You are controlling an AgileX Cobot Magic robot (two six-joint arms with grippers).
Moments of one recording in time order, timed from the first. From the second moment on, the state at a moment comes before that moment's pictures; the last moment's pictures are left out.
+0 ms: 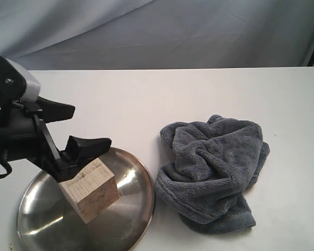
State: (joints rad) left arm -0.35 1.21 -0.55 -1.63 0.44 1.86; right arm -0.04 0.00 0.00 -0.04 0.35 -0.02
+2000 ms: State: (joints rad) left arm -0.36 0.52 -0.48 -1.41 0.32 1.49; right arm -0.04 0.00 0.00 -0.04 0.35 -0.02
